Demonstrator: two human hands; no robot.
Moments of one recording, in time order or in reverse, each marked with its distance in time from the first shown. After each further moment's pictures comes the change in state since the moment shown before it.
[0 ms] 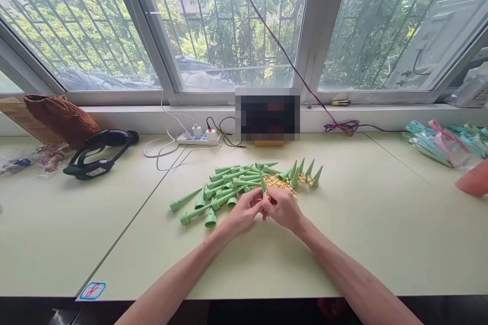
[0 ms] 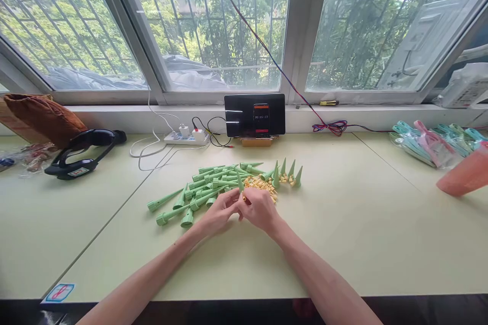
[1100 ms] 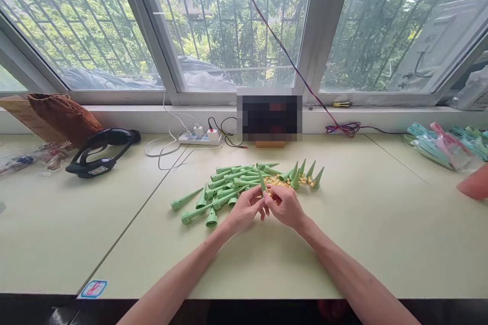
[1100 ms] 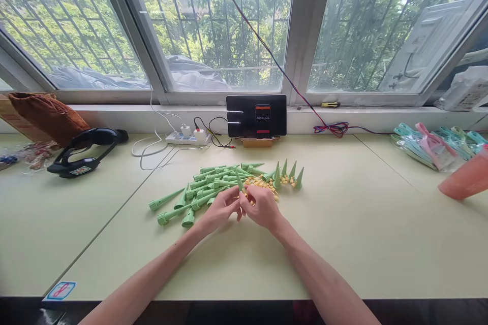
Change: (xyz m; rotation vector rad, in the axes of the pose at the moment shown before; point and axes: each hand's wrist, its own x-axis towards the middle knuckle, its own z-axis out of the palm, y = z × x) left_hand 0.001 -0.004 -0.004 0.039 0.060 -0.016; right_hand 0.002 0.003 -0.004 0.099 0.017 0.046
